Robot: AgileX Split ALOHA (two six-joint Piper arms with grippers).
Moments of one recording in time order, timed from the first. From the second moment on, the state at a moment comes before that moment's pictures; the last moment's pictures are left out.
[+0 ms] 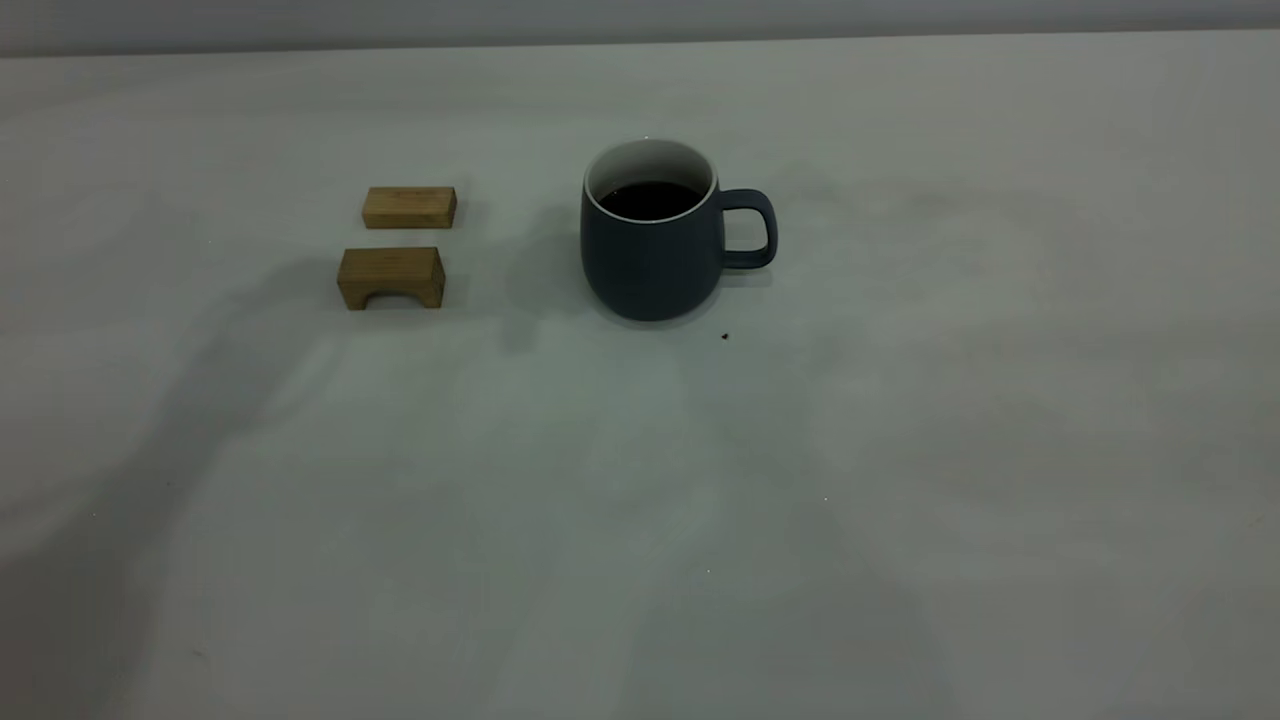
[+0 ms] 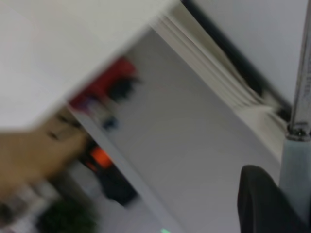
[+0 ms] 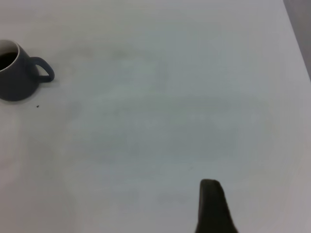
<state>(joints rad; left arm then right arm) -0.24 2.10 -1.46 -1.46 0.85 -0.34 0.08 0.02 -0.47 -0.07 1.13 0.09</state>
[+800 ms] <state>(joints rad) -0.28 2.33 -1.46 -1.72 0.79 -0.89 0.08 0.02 -0.47 -0.07 1.13 0.09</state>
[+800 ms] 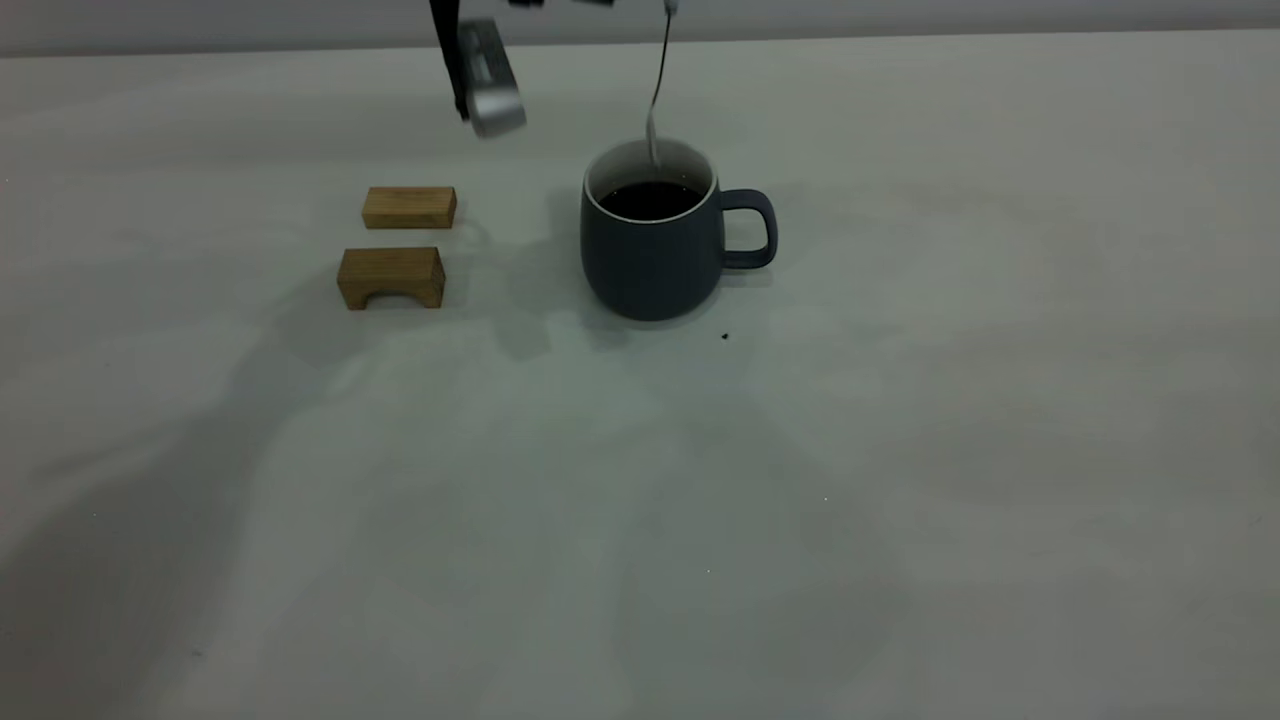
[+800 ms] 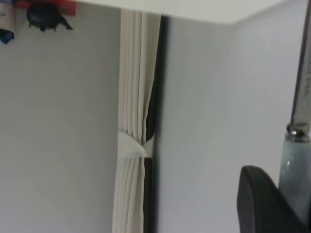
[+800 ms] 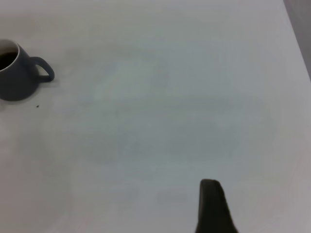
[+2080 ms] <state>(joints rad) -0.28 2.55 -1.61 -1.74 0.67 -0.84 0.08 0.02 -0.47 -0.07 1.13 0.09</state>
